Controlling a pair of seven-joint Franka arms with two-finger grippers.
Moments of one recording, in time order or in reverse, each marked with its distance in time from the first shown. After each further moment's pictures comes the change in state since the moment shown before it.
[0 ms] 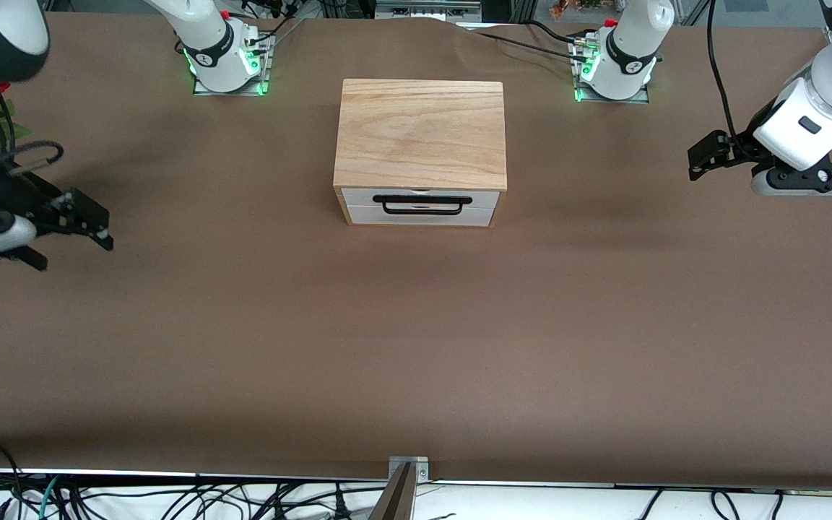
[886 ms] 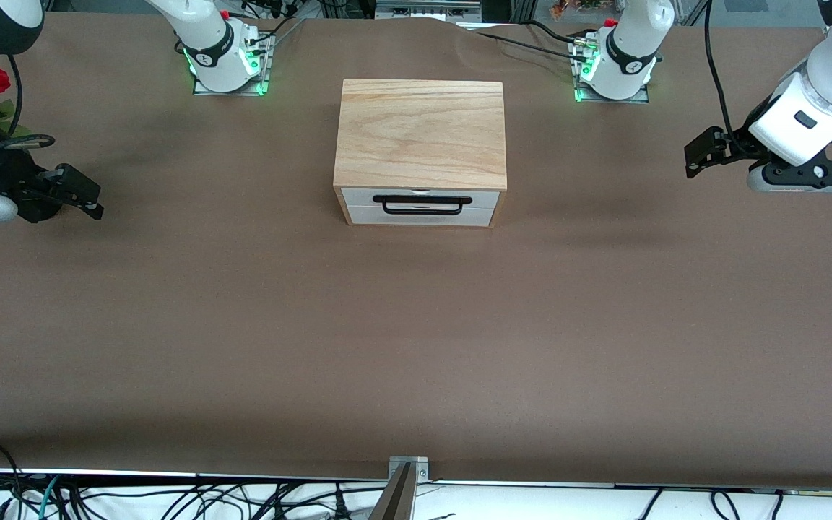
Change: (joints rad) left arm -0.002 -0.003 -0.006 0.001 0.000 0.000 0.000; right arm -0.073 -0.089 0.039 -0.143 -0.041 -0.022 0.149
